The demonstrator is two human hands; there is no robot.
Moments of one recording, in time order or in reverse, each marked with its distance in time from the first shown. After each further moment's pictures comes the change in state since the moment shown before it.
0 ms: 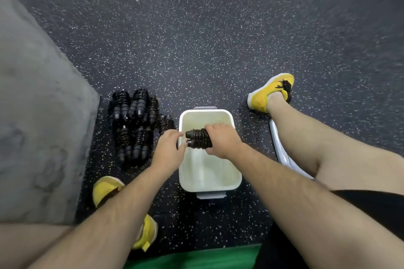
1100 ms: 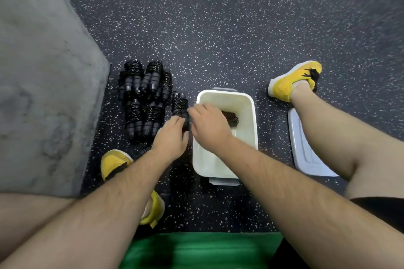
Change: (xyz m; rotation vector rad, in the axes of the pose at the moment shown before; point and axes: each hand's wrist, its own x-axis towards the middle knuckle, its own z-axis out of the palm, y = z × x) left_hand -0.002 -0.057 0.003 0.261 -0.102 0.008; right_hand 0.022 -0.087 0.002 0.026 0.294 -0.201
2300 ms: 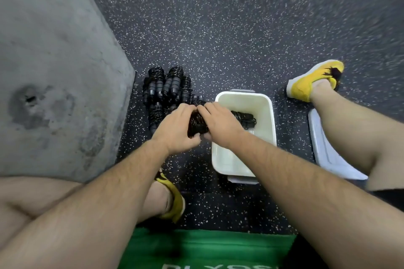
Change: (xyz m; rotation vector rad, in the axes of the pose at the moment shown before) left_hand -0.025 -0.004 -0.081 0.057 0.024 0.179; right_hand 0.007 -0.017 -0.018 0.075 -0.123 -0.087
